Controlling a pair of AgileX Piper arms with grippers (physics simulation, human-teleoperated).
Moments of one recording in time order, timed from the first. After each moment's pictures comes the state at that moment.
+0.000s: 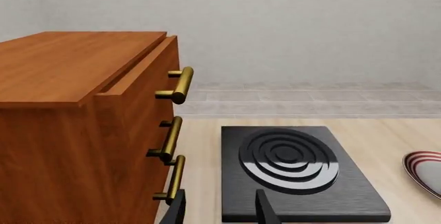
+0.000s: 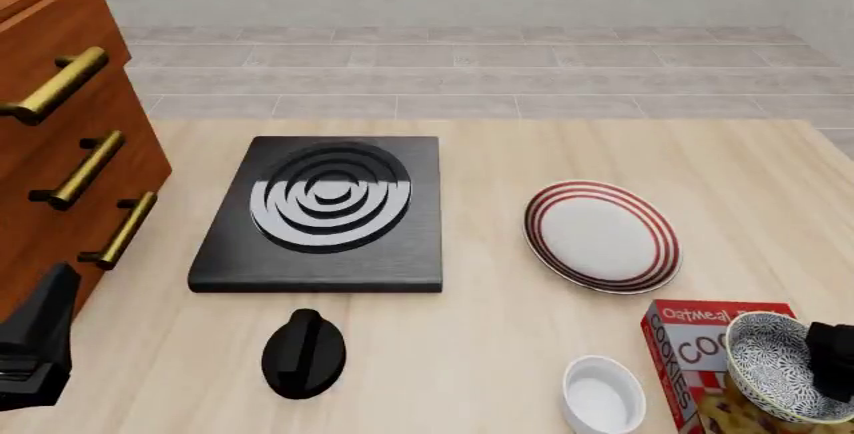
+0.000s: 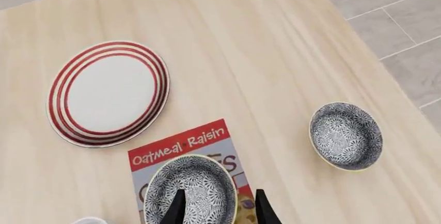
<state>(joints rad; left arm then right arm) 0.00 0.01 0.00 0.00 0.00 -0.36 0.38 -0.24 0.56 0.04</state>
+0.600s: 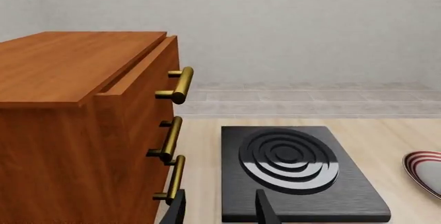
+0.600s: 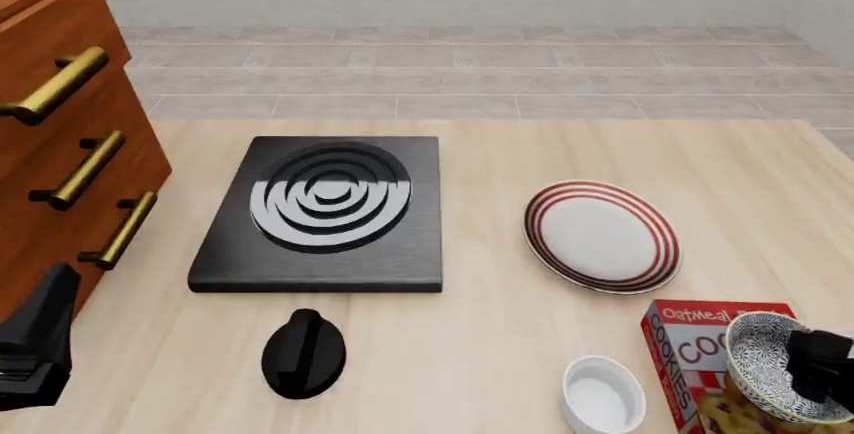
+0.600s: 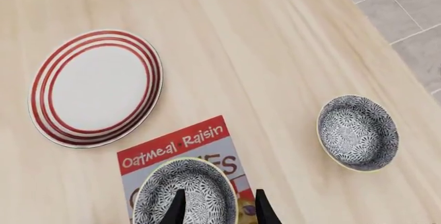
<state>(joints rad) 0.00 0.01 0.00 0.00 0.00 -0.36 0.51 -0.16 0.39 0.05</state>
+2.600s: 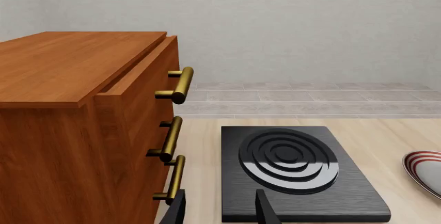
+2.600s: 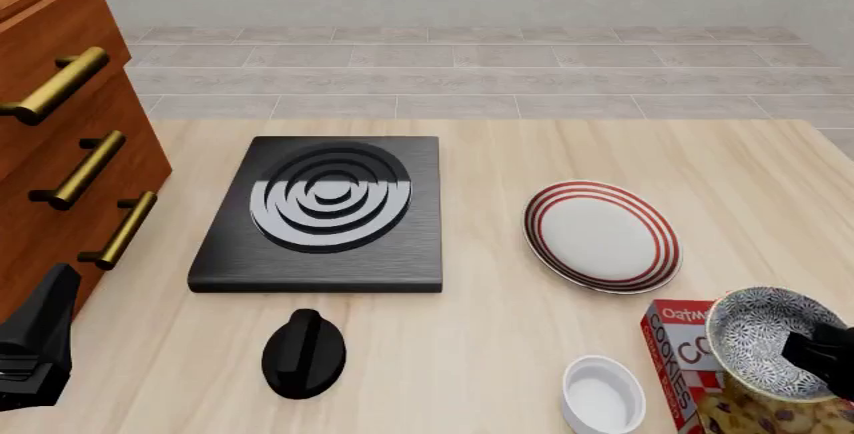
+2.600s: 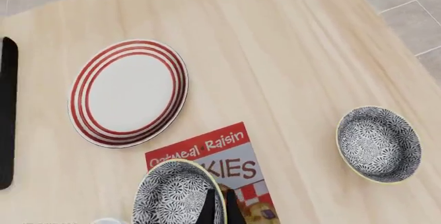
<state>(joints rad) 0.00 0.01 0.00 0.00 0.00 -0.26 0.47 -0.21 0.45 0.12</state>
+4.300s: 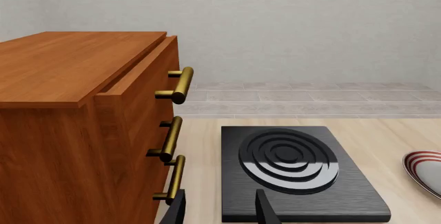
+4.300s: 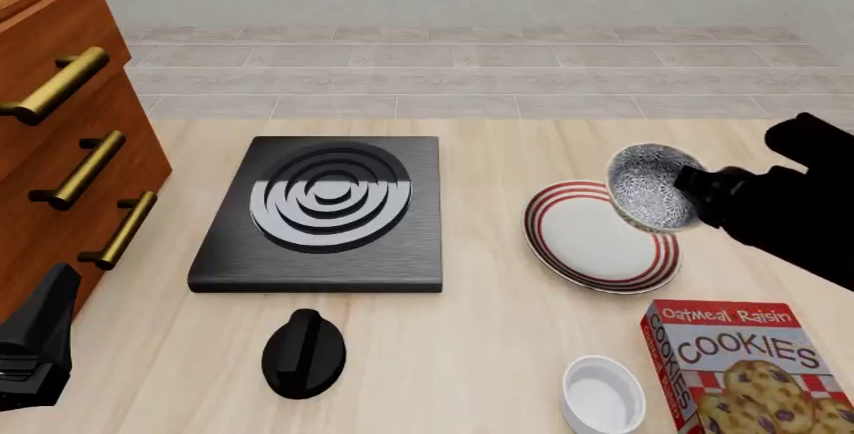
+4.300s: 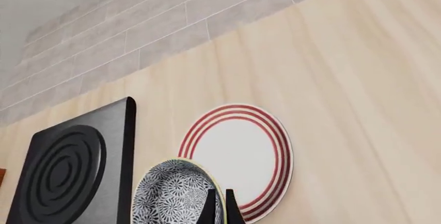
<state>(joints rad) 0.00 0.01 0.00 0.00 0.00 0.06 1.11 -0.50 -0.03 0.46</state>
